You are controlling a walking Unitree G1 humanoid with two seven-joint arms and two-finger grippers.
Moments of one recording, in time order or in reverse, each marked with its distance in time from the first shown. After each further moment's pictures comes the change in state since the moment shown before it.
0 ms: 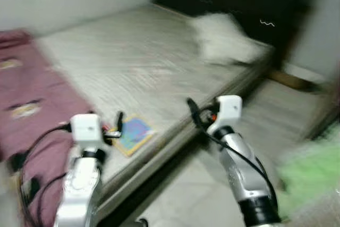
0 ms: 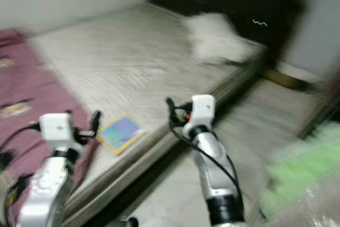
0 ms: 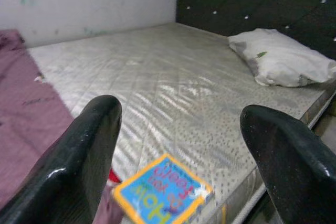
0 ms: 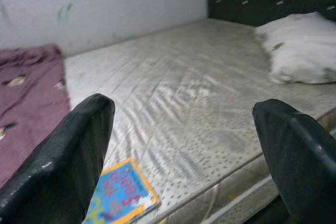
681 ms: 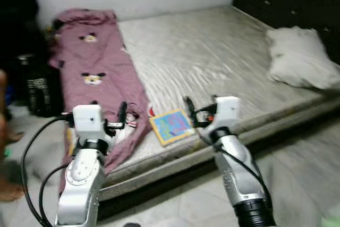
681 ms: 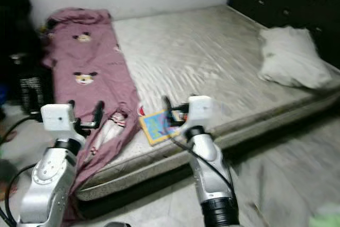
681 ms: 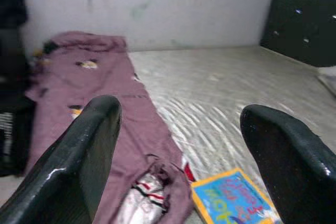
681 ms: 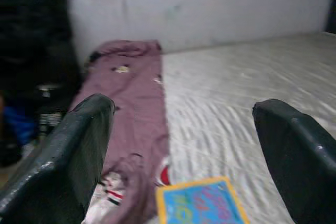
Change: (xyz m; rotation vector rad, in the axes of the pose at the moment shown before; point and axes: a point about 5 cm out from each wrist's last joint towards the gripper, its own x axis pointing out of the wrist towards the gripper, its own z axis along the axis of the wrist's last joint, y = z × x) left arm 0.012 -0.004 0.018 -0.025 -0.065 -0.028; right arm -0.001 0.016 0.009 -0.015 -0.074 0.034
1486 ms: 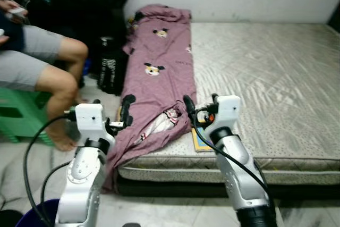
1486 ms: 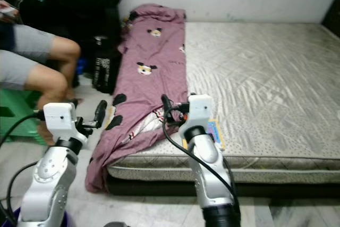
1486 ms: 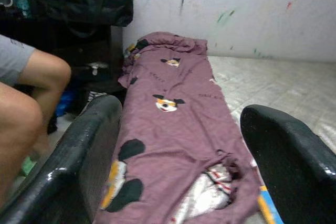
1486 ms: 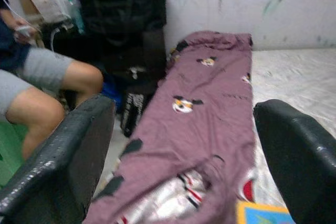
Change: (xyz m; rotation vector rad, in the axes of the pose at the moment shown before) left arm 0.002 -0.005 0.001 -0.018 0.003 -0.044; right arm -0.011 -0.004 0.006 -0.009 0.016 -0.035
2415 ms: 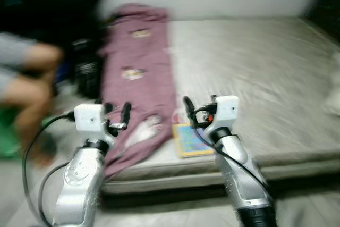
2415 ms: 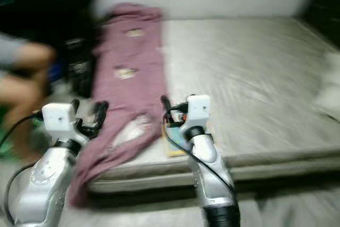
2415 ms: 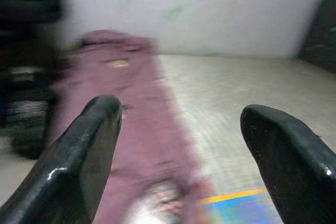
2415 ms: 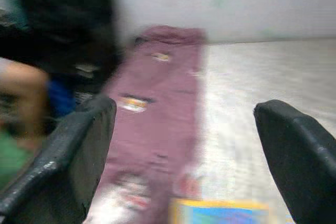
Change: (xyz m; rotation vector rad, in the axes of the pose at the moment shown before) left arm 0.000 -0.019 0.001 -0.051 -0.012 -0.109; right arm -0.006 -0.018 -0.006 -0.034 0.049 -0.067
